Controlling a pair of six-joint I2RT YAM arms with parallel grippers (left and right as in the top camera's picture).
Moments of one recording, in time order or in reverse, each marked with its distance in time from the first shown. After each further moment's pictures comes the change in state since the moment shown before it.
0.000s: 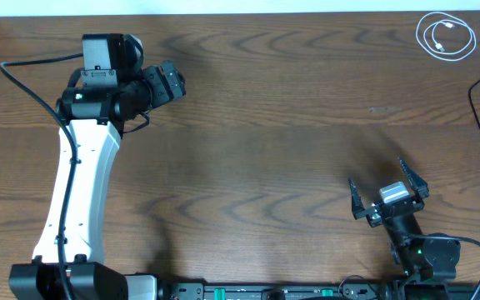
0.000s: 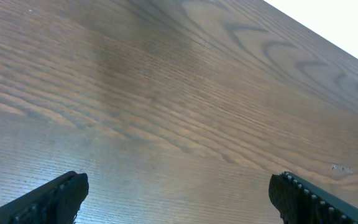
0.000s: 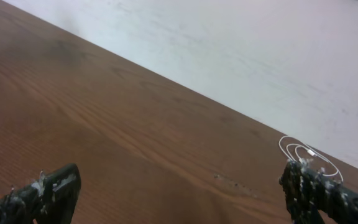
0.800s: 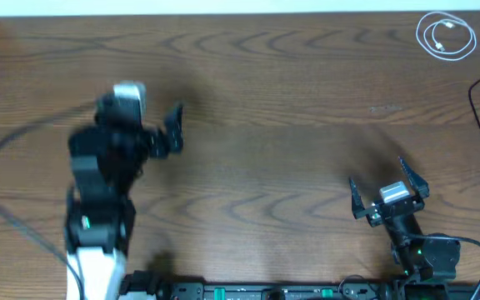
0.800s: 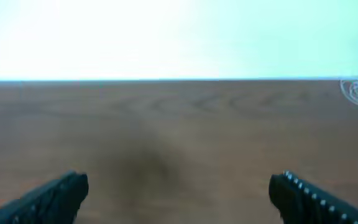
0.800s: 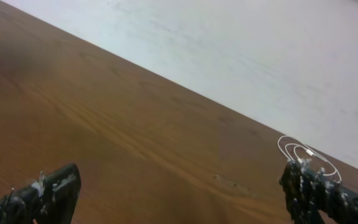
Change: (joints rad) left arm -0.010 -0.626 -0.638 0.604 -0.005 0.370; right arm 0.002 -0.003 0.000 -0.002 0.004 0.000
